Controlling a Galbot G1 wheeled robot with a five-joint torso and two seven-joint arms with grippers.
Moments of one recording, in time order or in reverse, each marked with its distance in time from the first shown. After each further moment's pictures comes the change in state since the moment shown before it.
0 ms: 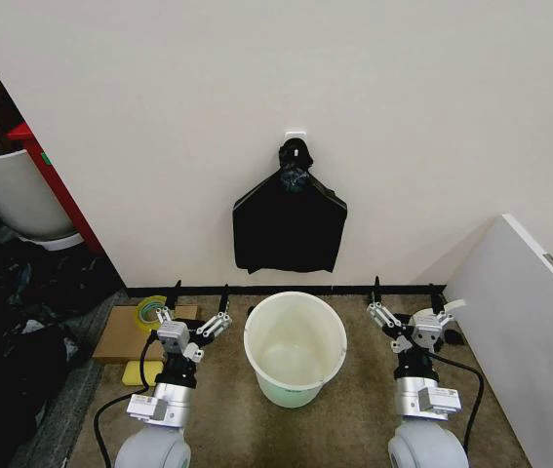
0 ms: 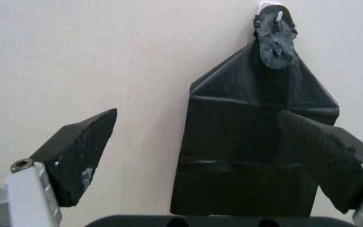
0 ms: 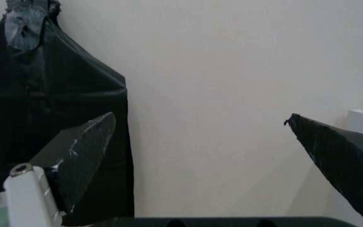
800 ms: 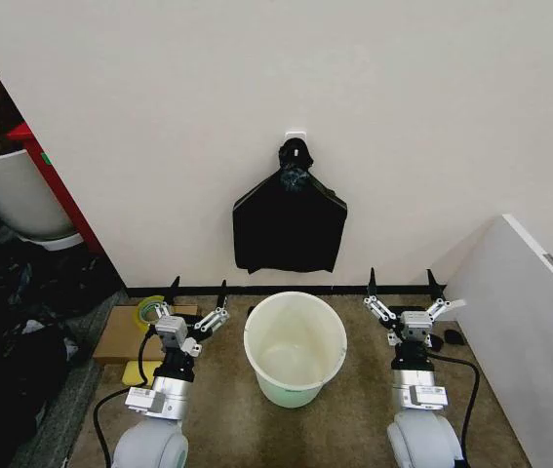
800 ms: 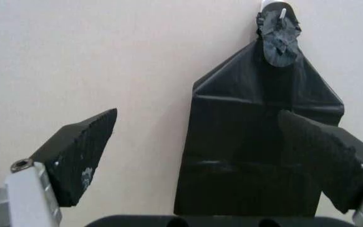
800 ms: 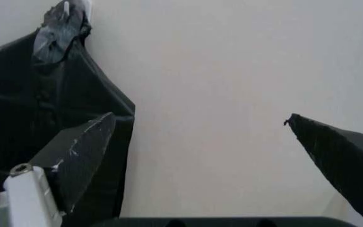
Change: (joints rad) left arm -0.015 0.017 -0.006 0.010 -0.010 0.005 0.001; right arm 0.054 0.018 0.050 -0.086 -0.182 0.159 -0.050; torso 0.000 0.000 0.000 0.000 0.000
